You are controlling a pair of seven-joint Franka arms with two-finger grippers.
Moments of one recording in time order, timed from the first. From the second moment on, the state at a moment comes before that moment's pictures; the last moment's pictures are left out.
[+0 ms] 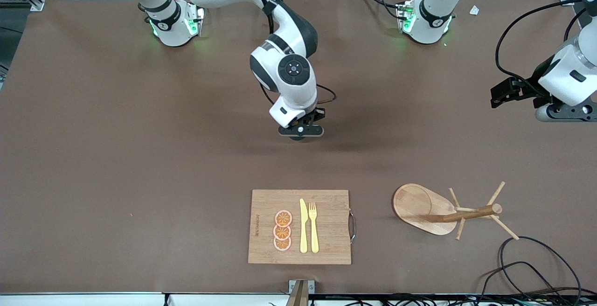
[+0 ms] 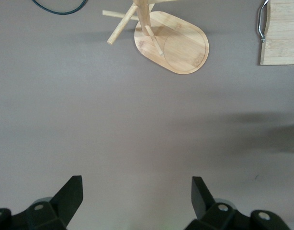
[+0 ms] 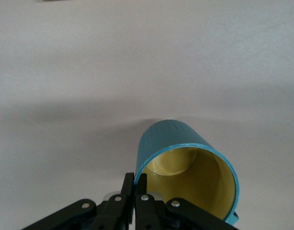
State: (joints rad) left arm 0.04 0.08 -0.15 -1.53 0.03 1.55 -0.08; right arm 0.84 0.70 -0.03 -1.36 0.14 2.07 0.79
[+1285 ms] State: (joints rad) left arm -0.08 0.11 -0.16 -1.52 0.08 1.57 -0.24; right arm 0.78 0.80 -0.05 -1.24 0.25 2.07 0.85
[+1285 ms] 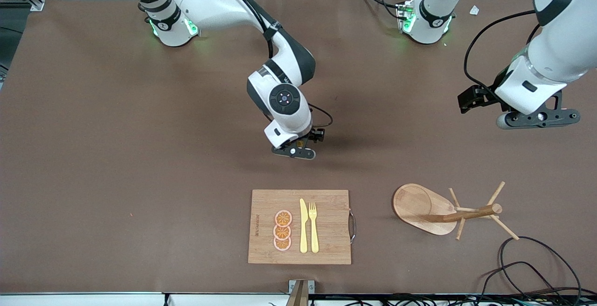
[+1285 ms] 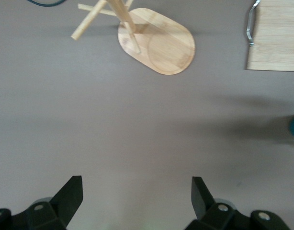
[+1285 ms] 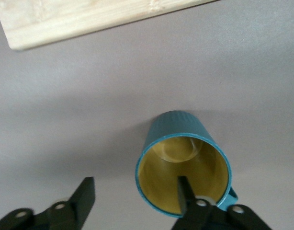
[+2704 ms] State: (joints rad) left arm -0.72 0.44 -0.19 -1.45 0.39 1.59 -1.34; right arm 0.31 0.15 -0.11 -1.31 0.06 1.38 0.30
